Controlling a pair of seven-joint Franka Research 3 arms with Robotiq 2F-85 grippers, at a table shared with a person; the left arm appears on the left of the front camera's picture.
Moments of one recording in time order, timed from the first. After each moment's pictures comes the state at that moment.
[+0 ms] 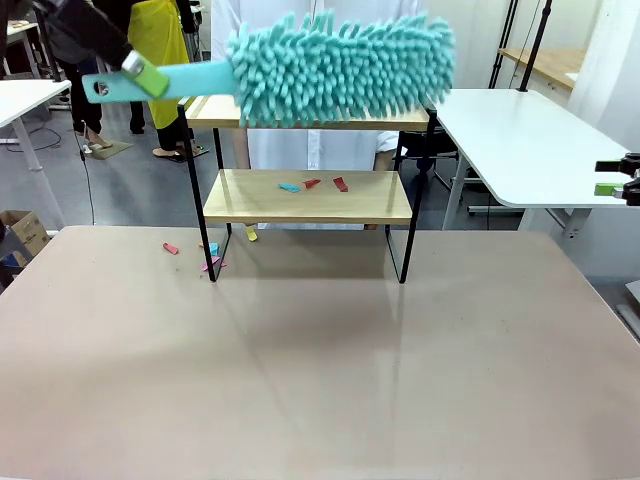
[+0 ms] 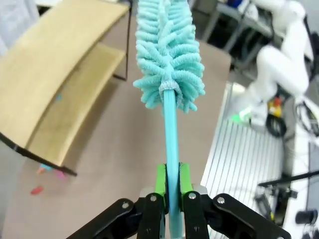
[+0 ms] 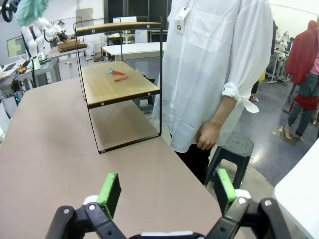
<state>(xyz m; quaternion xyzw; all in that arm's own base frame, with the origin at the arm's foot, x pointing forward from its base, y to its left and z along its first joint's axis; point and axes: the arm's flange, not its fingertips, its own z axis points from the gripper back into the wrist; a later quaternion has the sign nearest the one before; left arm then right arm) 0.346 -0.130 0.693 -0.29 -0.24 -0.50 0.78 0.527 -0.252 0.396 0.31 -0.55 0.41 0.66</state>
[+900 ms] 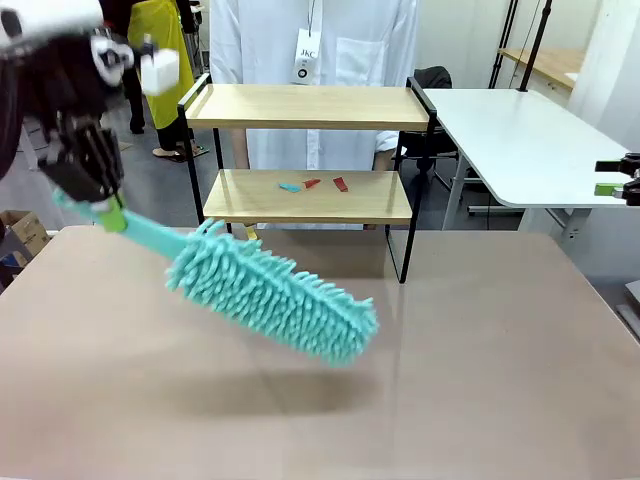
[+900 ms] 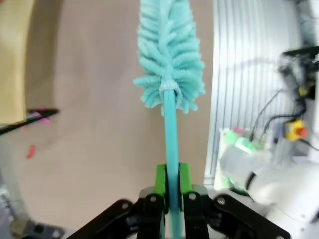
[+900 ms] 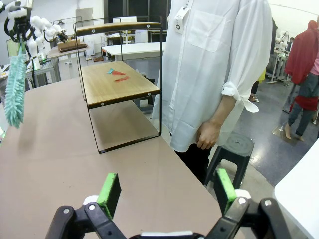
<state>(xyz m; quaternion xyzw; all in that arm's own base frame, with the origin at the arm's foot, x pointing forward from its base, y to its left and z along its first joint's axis) 0.338 -0.152 0.594 -0.10 -0.01 -0.67 0.73 0.527 -0.252 0.396 0.31 -0.55 0.41 0.66</state>
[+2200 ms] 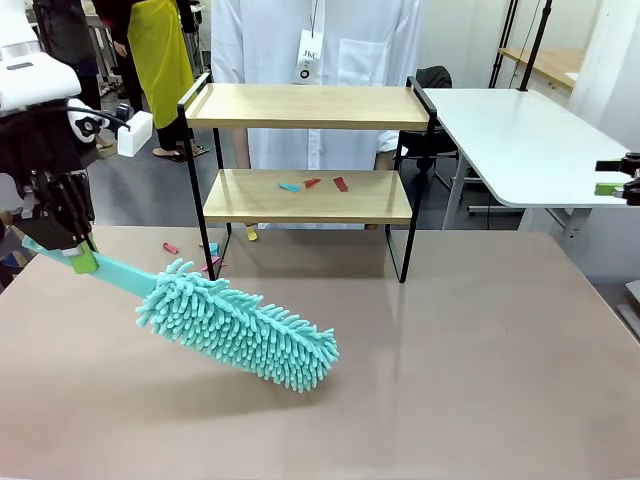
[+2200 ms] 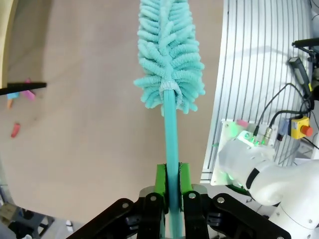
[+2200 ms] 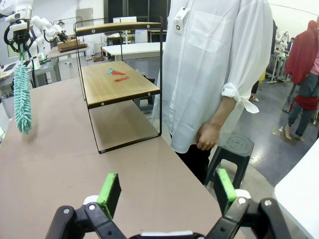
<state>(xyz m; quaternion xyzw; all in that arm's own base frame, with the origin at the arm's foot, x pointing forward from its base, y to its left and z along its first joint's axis) 0.324 -0.123 0.558 -0.09 -0.01 -0.65 0.75 0.527 -0.252 0.396 0.31 -0.55 0.41 0.66</state>
